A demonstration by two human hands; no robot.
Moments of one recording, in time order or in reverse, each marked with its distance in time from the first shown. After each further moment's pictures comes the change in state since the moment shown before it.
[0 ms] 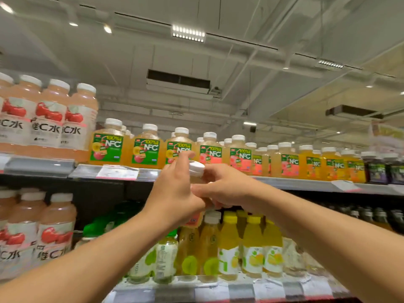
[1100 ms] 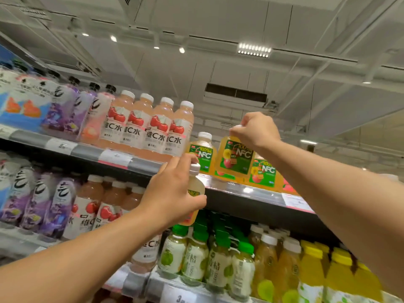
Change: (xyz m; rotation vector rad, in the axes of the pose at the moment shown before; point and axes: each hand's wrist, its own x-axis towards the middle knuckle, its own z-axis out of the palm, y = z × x) left_hand -0.042 -0.097 -0.149 0.331 0.119 -0.140; right_hand 0.180 -0.104 0.028 -0.502 0.629 -0.004
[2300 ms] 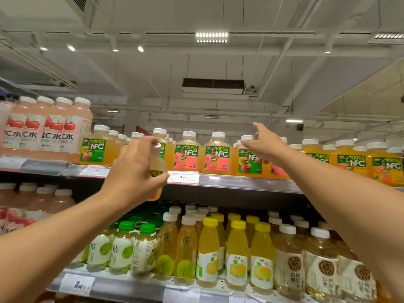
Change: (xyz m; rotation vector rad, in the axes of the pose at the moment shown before) left_hand 0.026 0.198 0.125 0.269 0.119 0.088; right_hand -0.018 0.337 -0.113 0.148 -0.194 0.183
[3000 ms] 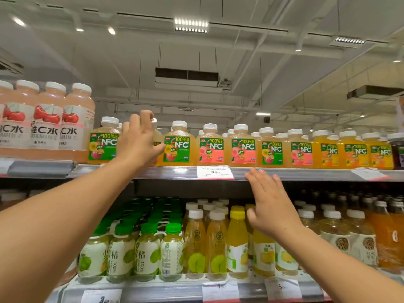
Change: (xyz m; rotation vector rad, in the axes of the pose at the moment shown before) left_hand 0.076 -0.122 0.033 -0.003 -0.025 -0.057; right_hand -0.159 -0.031 0.117 -0.619 0.060 -0.210
